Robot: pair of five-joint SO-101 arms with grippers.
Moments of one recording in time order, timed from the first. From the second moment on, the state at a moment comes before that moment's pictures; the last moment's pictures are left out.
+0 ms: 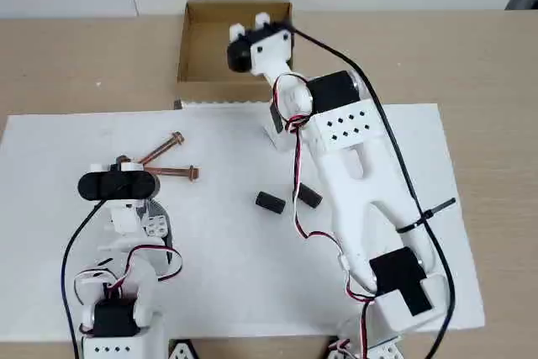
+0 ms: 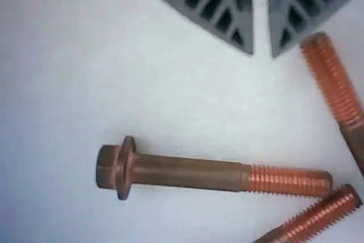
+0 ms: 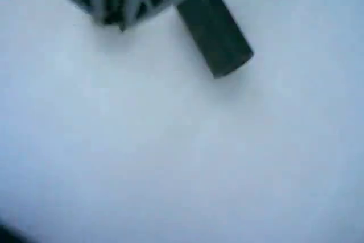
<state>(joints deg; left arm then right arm) -6.2 -103.3 93.4 60.4 5.9 -24.2 5.2 -14.9 90.0 12.0</state>
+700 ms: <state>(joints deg) -6.2 -103.3 93.4 60.4 5.9 -32.9 16.5 -11.3 94.2 21.1</state>
